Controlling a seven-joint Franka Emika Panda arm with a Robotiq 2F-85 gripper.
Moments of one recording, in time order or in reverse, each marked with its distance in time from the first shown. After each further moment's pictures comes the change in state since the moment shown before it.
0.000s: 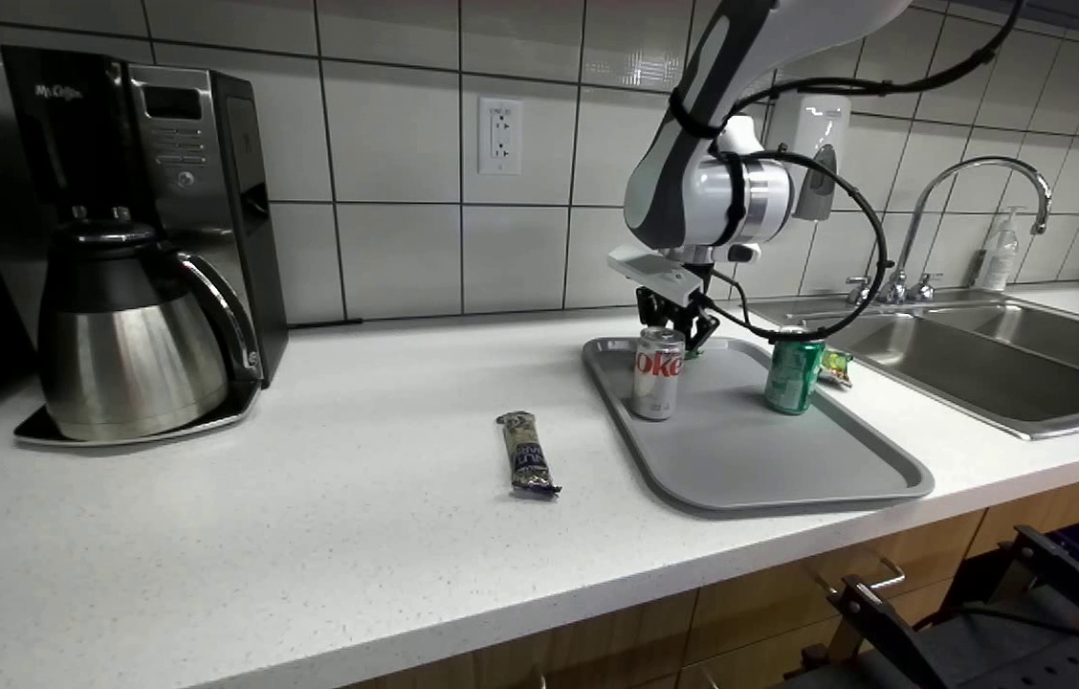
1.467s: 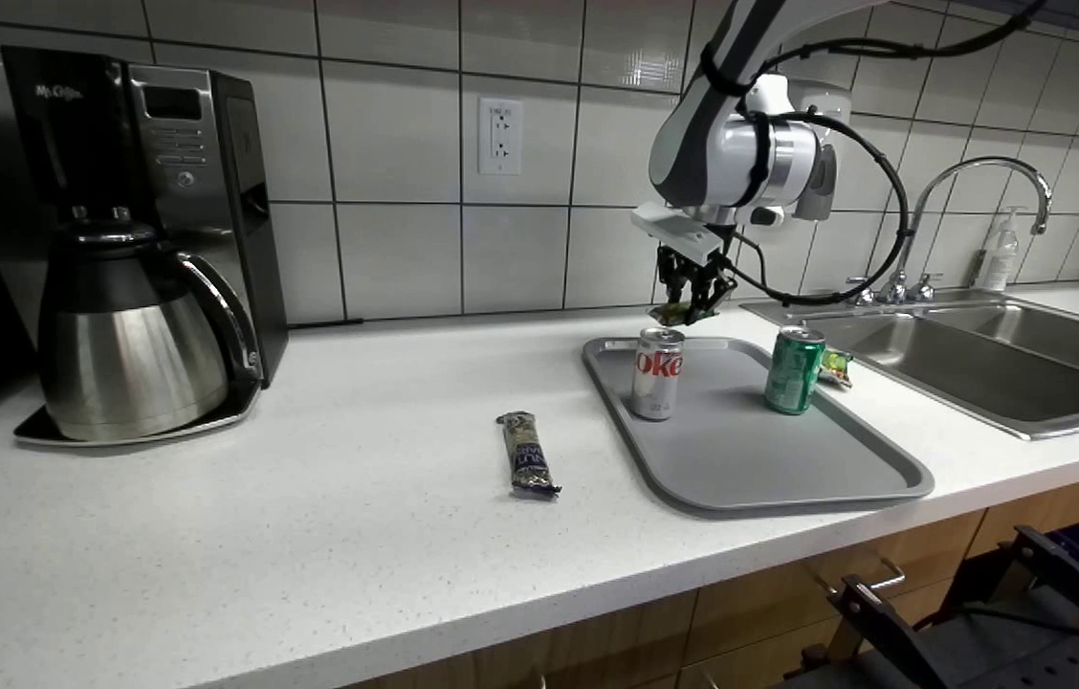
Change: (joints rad) arm -0.071 -0.070 0.003 0.022 0.000 0.002 -0.015
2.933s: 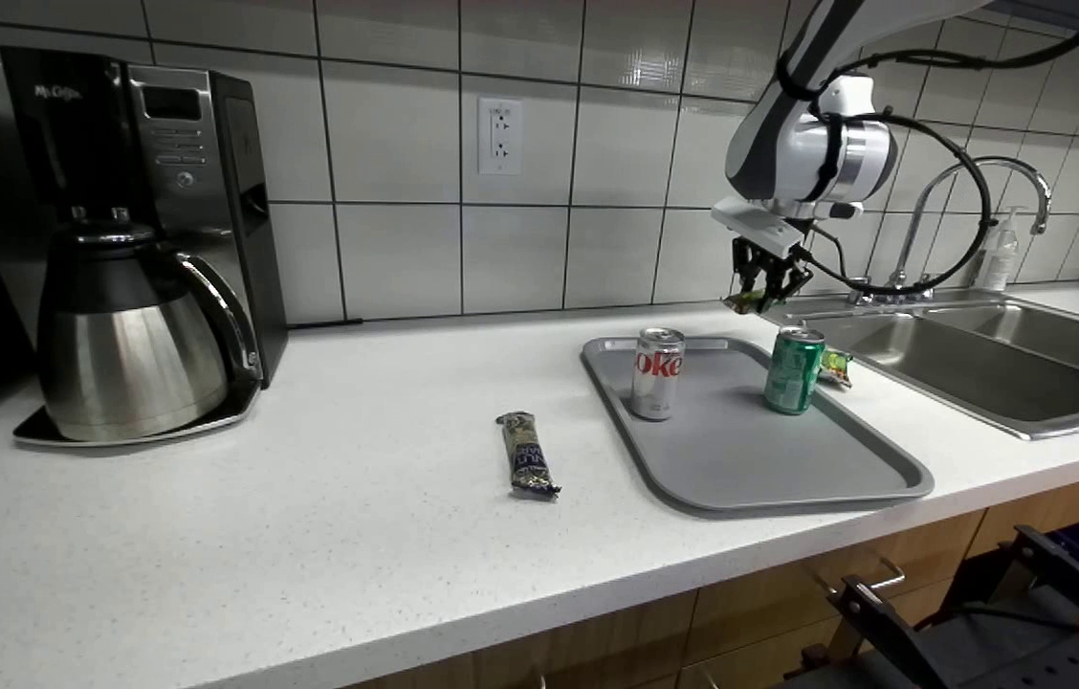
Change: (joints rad) arm -0.229 0.023 0.025 0.069 0.005 -0.001 -0.135
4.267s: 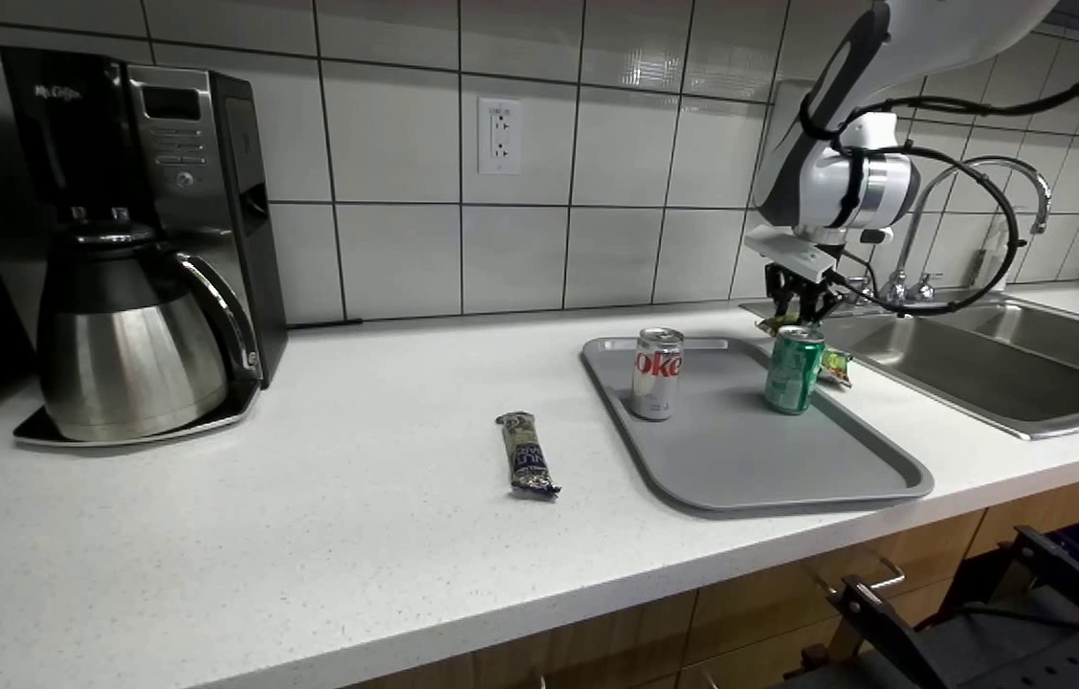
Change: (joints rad) arm -0.103 0.128 -0.004 0.124 0.001 -0.055 -0.050
